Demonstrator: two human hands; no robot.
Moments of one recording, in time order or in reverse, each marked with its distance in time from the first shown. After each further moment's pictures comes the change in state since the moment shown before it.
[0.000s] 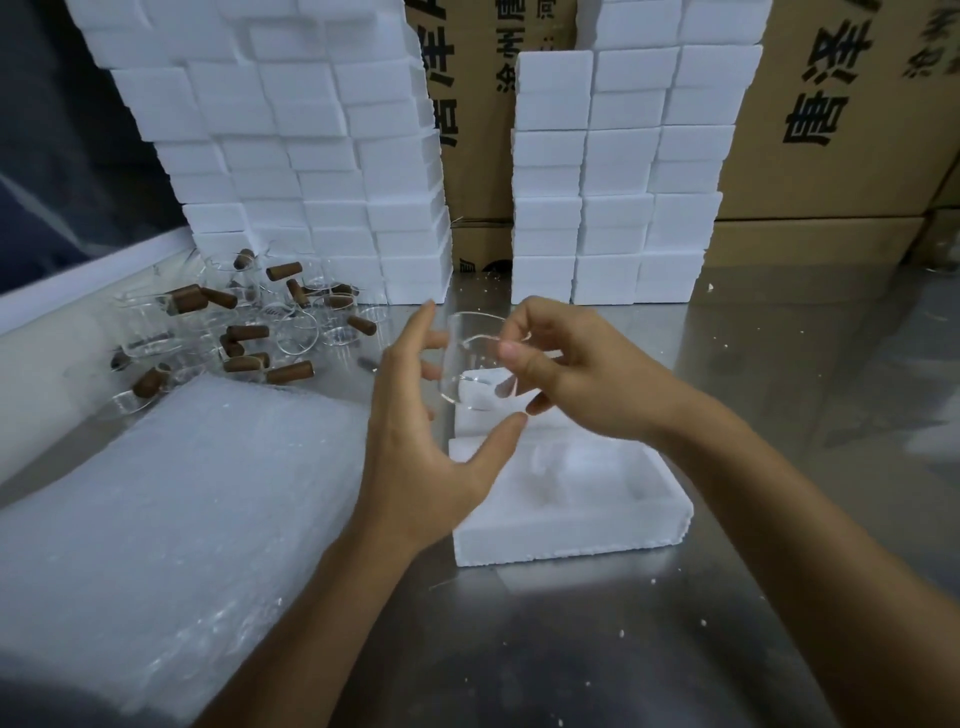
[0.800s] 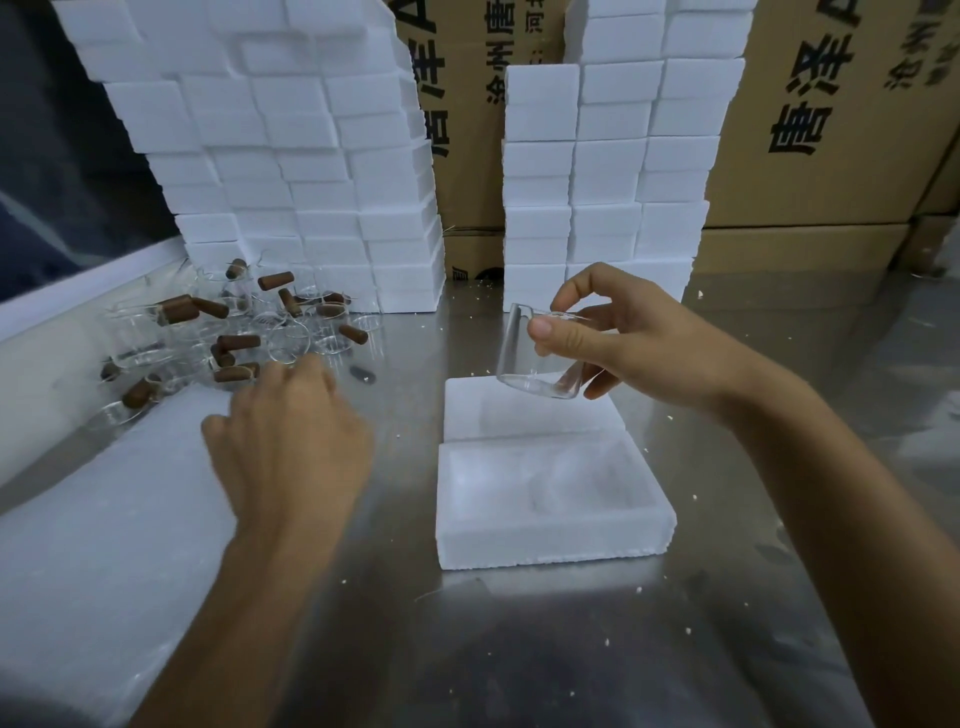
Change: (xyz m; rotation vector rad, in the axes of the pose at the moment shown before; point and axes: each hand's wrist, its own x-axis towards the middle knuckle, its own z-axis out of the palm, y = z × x) left_hand 0.022 0.002 -0.048 0.951 0.027 -0.391; right_hand -0.008 -0.004 -0.049 0.034 0.047 0.152
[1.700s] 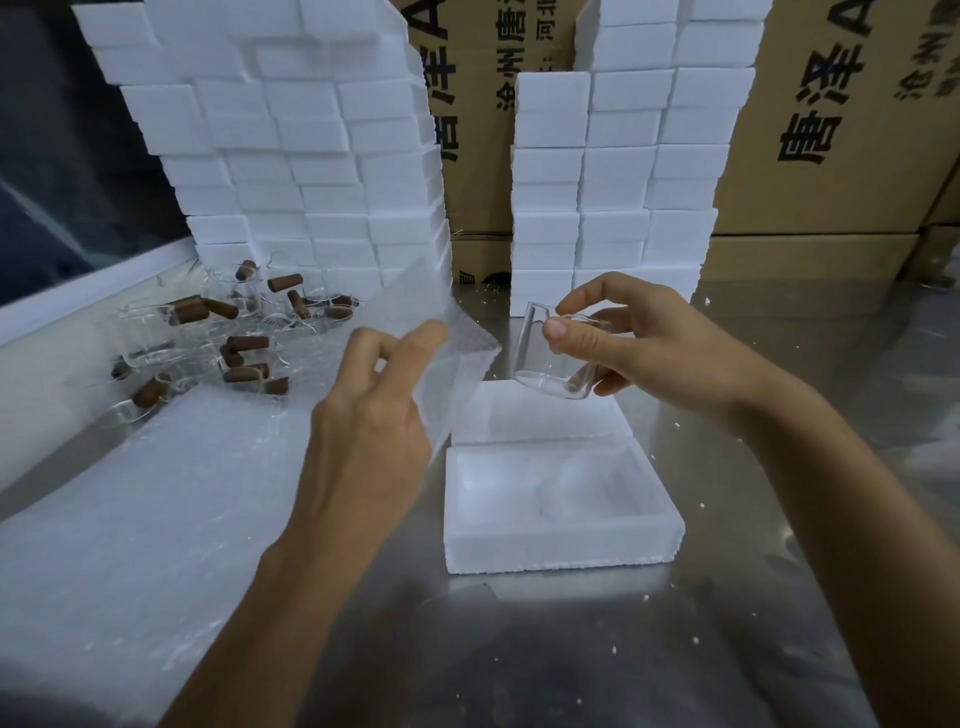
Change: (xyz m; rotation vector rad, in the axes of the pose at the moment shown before) left_hand -0.011 0.023 -0.008 -0.470 0.133 0.516; right_hand 0.000 0.002 -0.002 -0.001 0.035 -0.017
